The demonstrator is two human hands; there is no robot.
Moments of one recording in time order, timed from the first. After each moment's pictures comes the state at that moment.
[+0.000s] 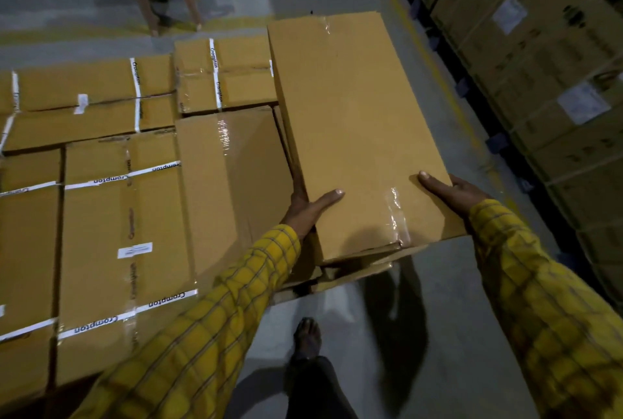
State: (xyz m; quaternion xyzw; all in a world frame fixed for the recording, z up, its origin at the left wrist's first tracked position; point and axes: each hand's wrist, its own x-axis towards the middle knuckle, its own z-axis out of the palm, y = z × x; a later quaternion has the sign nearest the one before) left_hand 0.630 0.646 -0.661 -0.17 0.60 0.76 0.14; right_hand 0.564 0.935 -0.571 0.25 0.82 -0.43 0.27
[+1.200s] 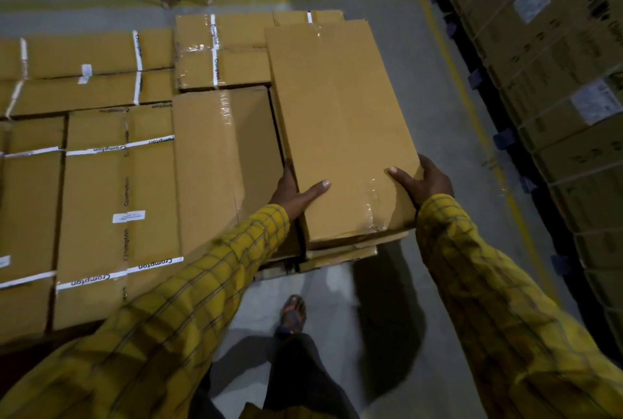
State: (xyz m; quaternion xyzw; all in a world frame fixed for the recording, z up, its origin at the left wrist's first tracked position) left_hand 0.626 0.668 -0.700 -0.21 0.75 0.60 0.16; right_hand 0.549 0.959 -0.632 0.15 0.92 -0.34 0.14
